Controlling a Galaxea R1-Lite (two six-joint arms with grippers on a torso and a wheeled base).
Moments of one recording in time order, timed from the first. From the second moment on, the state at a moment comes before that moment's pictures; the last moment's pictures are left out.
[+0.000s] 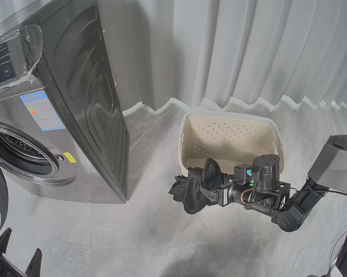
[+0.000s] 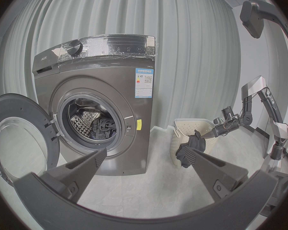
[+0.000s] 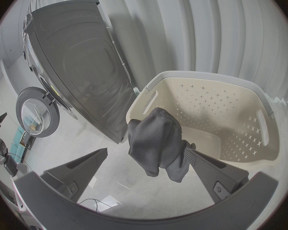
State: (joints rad) left arm 0.00 0.02 -0.02 -0.05 -0.12 0.00; right arm 0.57 2.10 -0.66 -1.07 -0.03 0.11
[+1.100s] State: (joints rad) left arm 0.00 0.02 -0.02 -0.05 -0.13 -0.04; right arm 0.56 2.27 -0.78 -1.14 -0.02 0.08
